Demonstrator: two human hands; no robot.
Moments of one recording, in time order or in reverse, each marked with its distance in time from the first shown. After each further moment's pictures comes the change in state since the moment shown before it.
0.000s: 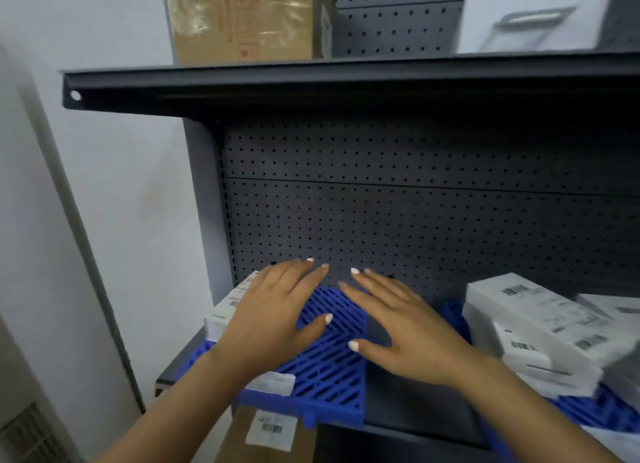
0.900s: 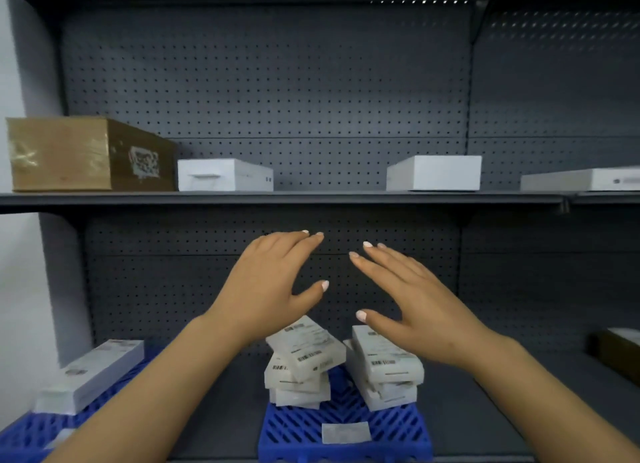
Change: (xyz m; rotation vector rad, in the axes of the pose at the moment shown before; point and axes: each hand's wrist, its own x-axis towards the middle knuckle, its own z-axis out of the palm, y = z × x) left_hand 0.153 0.325 -0.108 -0.007 0.163 0.154; right_hand -0.280 0.112 -0.241 -0.192 0.284 0.173
